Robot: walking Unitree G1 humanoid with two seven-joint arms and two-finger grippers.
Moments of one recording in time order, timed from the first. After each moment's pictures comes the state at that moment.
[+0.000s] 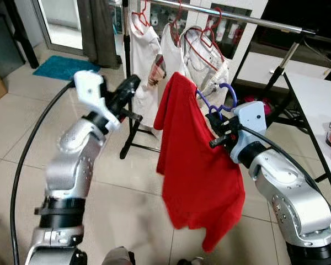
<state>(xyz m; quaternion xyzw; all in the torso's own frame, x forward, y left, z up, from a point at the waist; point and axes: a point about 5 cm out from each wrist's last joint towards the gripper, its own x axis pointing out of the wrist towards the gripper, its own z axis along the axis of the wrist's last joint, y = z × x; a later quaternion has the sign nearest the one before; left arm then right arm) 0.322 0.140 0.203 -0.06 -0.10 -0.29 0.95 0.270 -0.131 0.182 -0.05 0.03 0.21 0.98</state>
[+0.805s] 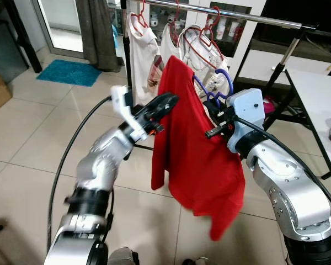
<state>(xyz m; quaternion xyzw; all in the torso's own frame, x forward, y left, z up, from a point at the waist) 0.337 0.094 0.173 -0.21 -0.04 -0.43 0.88 0.273 -0.118 0.206 -0.10 -0.02 0.20 0.98</state>
